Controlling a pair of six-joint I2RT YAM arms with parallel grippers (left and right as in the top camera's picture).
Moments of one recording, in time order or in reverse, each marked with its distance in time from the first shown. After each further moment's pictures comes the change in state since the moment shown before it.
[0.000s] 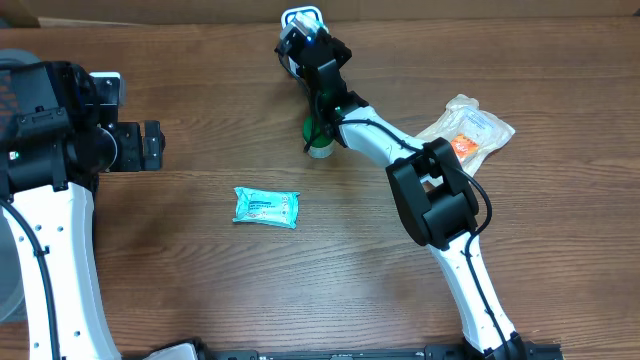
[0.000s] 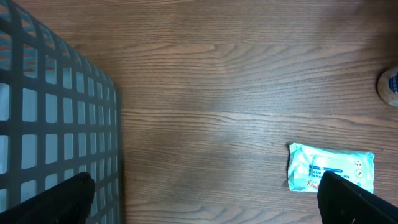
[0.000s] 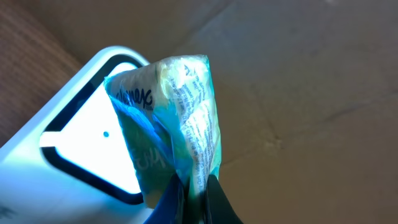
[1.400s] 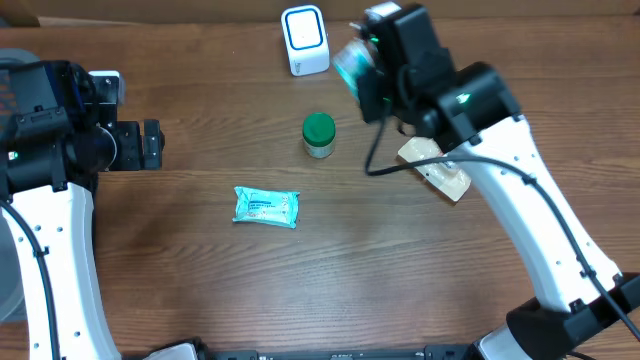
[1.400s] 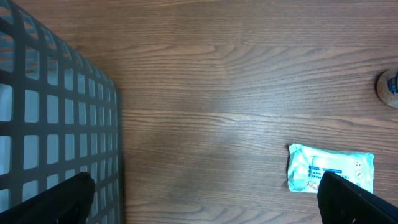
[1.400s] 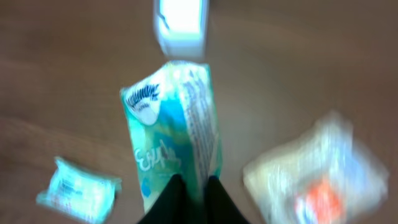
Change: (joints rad) left arm 0.000 0.000 0.004 0.000 0.000 0.000; right arm -0.042 -0.805 0.018 -1.501 -0.364 0.987
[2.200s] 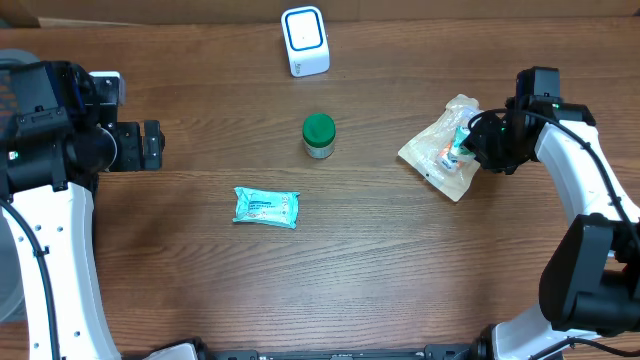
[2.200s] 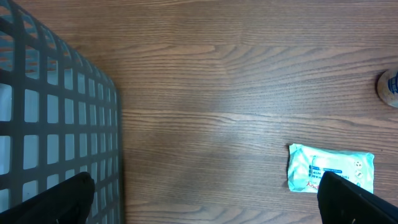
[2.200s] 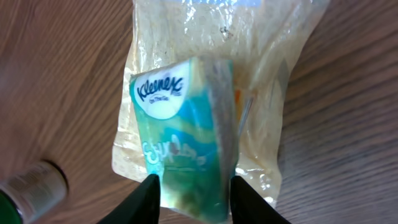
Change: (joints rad) left arm 0.000 0.000 0.000 -0.001 0.000 0.000; right arm -0.615 0.051 -0.623 0.325 -0.382 0.313
